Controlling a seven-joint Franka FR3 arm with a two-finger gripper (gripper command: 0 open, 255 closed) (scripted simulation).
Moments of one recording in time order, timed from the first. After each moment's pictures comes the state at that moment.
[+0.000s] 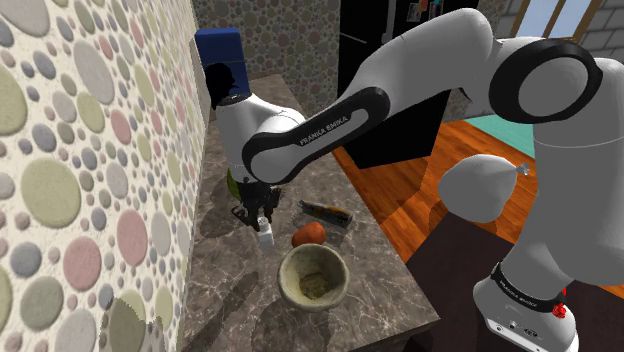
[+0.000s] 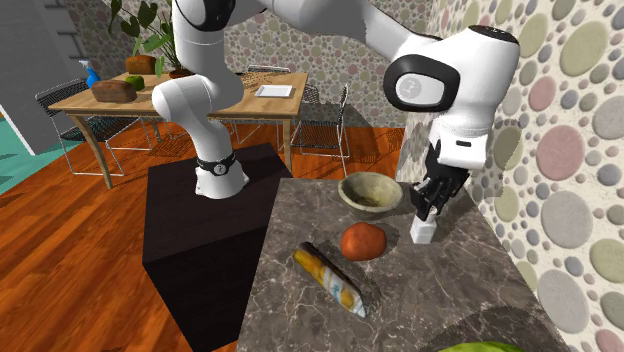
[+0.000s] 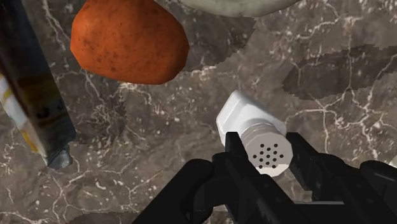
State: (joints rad) arm 0.31 0.45 0.33 -1.66 -0.15 2.07 0.65
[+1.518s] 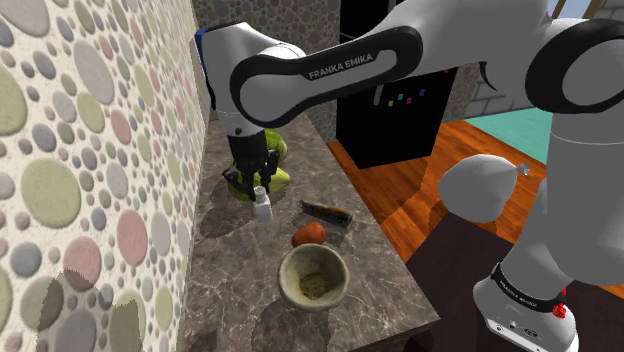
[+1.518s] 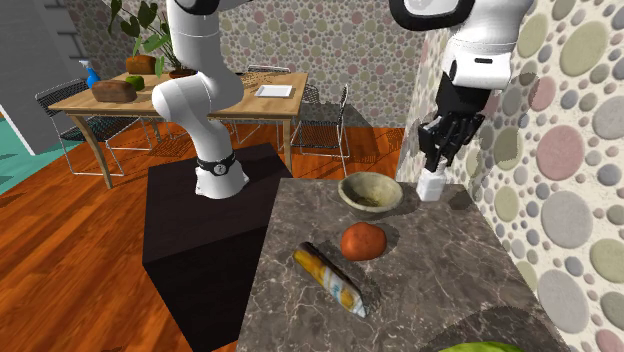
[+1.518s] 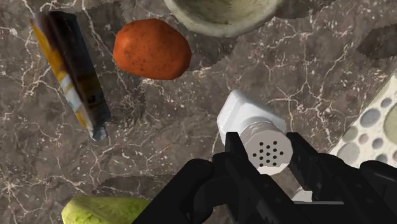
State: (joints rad) arm 0.31 0.34 0.36 -1.52 -0.10 1.82 0.63
